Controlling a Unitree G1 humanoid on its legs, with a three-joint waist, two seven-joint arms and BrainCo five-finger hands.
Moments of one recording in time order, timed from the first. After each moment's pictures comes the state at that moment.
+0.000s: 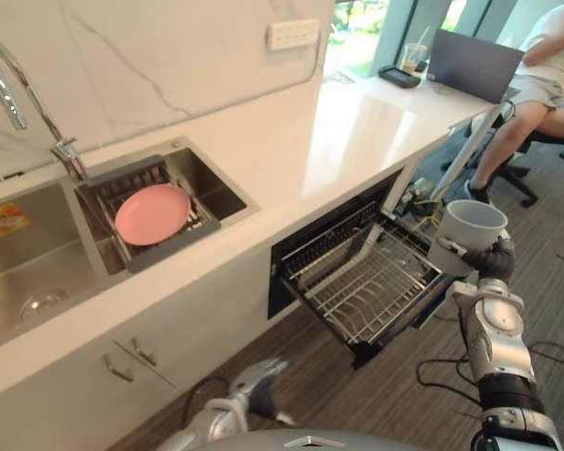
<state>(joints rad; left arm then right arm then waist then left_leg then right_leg) 0.09 0.27 -0.77 0.55 0.66 -0.04 0.14 -0.17 -0.50 -0.23 0.38 0.30 -0.14 -0.15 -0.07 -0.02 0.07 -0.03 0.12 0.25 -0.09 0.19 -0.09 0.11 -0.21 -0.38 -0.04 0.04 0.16</state>
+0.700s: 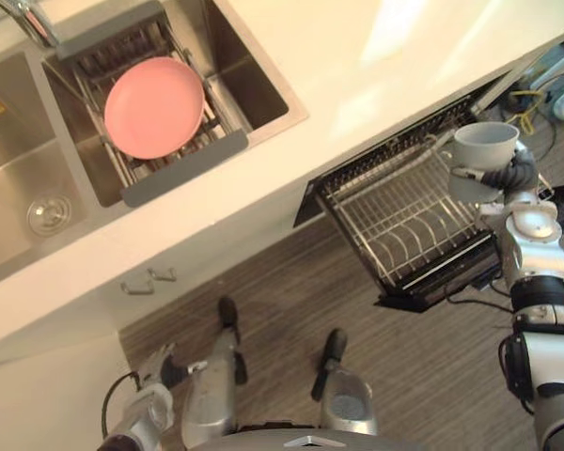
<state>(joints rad) 0.03 0.30 -0.39 0.84 0.49 0.08 0.31 -0.68 -0.75 -0.08 0.77 0.26 -0.10 -0.02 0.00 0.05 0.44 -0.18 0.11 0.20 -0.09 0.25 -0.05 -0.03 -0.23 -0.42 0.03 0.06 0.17</state>
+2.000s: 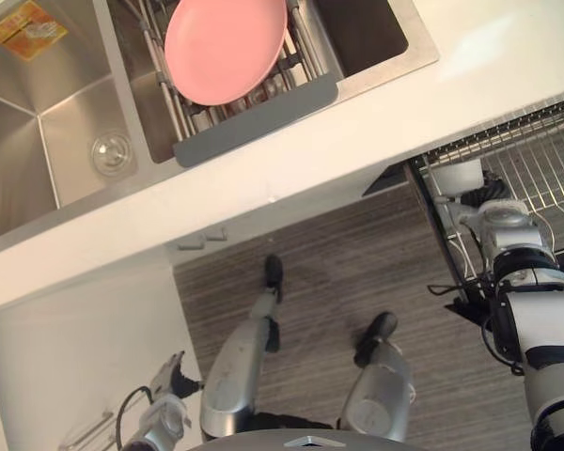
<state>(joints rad) 0.02 0.18 -0.37 1.00 0.43 0.02 0.41 -0.91 -0.70 0.05 1.16 0.13 0.13 -0.14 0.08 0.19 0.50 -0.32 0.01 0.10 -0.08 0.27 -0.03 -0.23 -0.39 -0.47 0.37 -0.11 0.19</state>
